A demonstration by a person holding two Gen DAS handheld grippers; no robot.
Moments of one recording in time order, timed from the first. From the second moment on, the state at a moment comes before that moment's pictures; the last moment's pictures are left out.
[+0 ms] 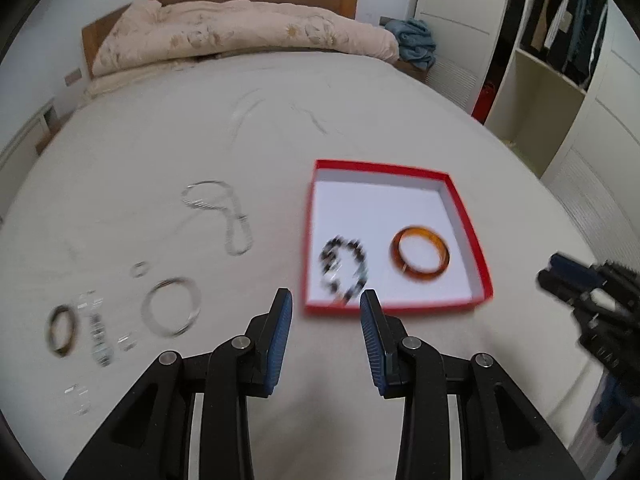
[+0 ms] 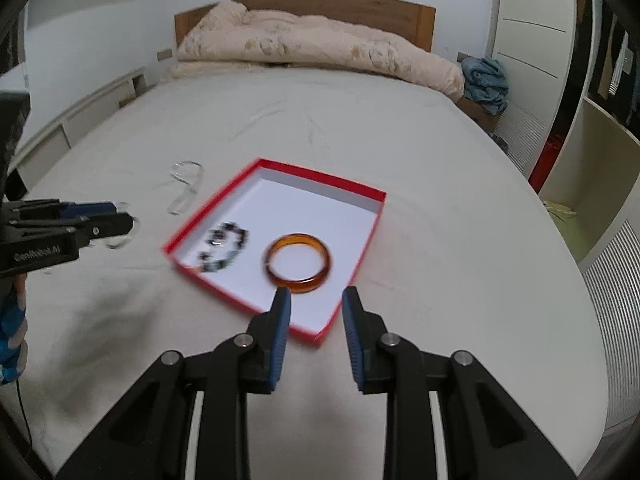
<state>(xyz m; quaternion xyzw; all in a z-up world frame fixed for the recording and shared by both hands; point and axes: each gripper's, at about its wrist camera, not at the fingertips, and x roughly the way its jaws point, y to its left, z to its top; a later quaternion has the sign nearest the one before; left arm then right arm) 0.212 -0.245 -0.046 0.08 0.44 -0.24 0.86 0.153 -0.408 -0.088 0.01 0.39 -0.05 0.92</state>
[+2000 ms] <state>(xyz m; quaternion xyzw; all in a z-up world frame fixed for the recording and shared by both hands) 0.210 0.053 -0.150 0.06 0.44 -0.08 0.89 0.233 -0.090 -0.183 0.05 0.43 0.17 0.89</state>
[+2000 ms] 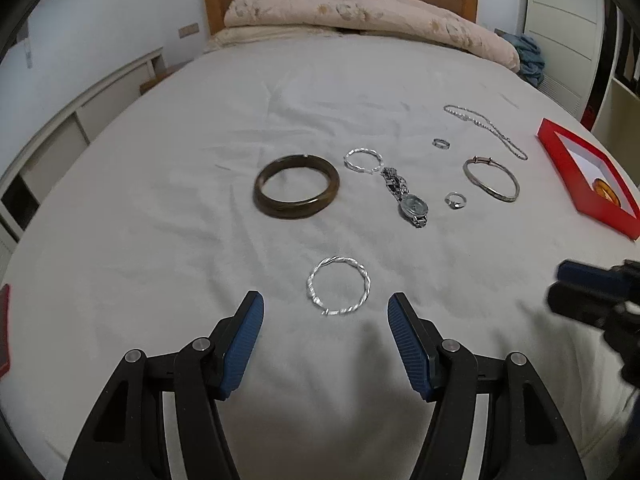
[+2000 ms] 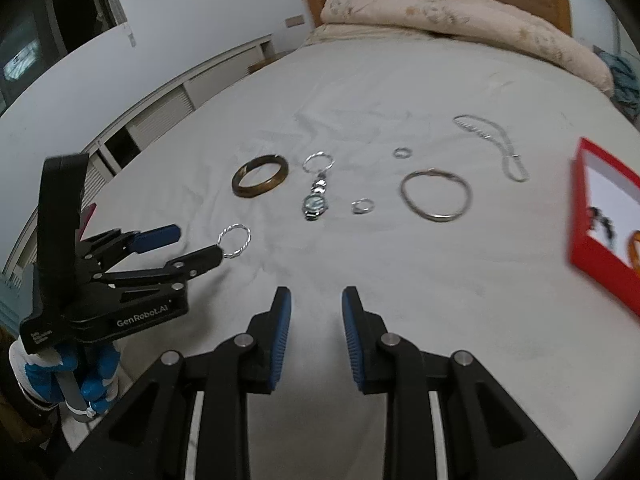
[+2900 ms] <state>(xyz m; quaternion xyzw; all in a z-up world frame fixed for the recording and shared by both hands) 0.240 0.090 -0.176 -0.04 0.44 -0.06 0.90 0.338 -0.052 -0.224 0.04 0.43 0.21 0.88</state>
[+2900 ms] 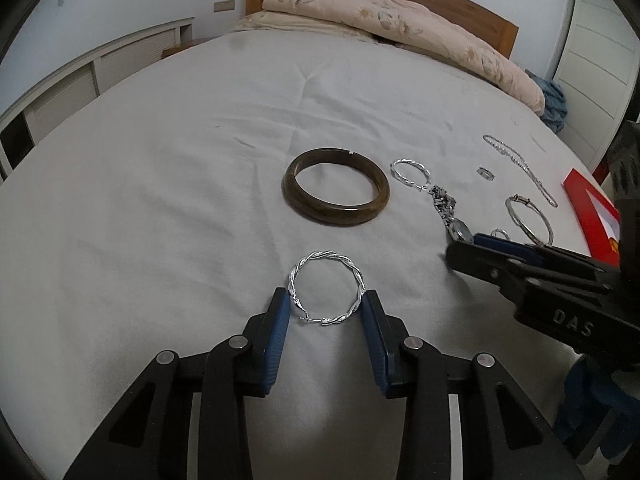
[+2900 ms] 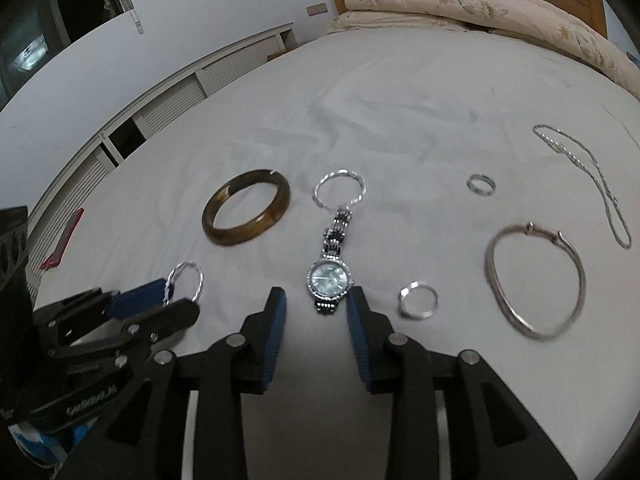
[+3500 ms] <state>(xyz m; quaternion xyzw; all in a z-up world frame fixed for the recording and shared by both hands) 0.238 0.095 -0.175 -0.05 0.43 -0.06 0.90 0.363 -0.047 -0.224 0.04 0.42 0.20 0.89</state>
